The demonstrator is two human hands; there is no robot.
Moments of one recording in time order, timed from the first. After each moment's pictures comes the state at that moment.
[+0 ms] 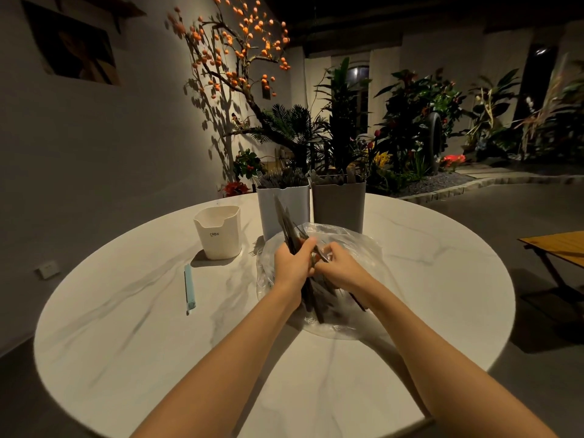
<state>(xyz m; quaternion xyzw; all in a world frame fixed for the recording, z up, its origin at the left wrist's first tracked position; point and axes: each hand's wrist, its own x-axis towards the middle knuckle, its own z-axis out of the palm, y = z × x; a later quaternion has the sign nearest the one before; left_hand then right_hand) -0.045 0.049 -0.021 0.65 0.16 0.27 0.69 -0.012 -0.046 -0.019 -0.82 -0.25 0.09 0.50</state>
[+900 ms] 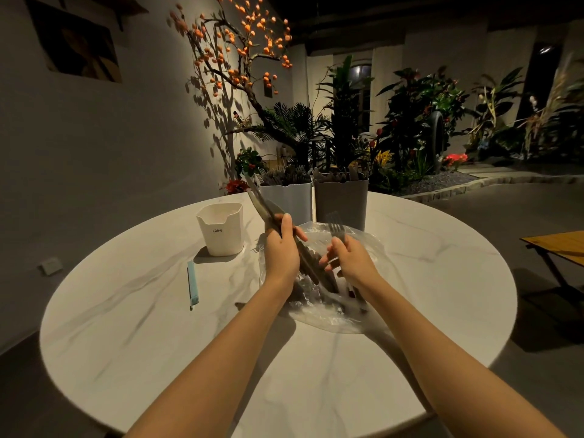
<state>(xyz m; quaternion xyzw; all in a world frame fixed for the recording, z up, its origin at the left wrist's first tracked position) -0.051 0.061 -0.008 0.65 0.11 0.38 0.65 -0.004 -0.045 -0.026 -0.78 -0.19 -0.01 0.60</state>
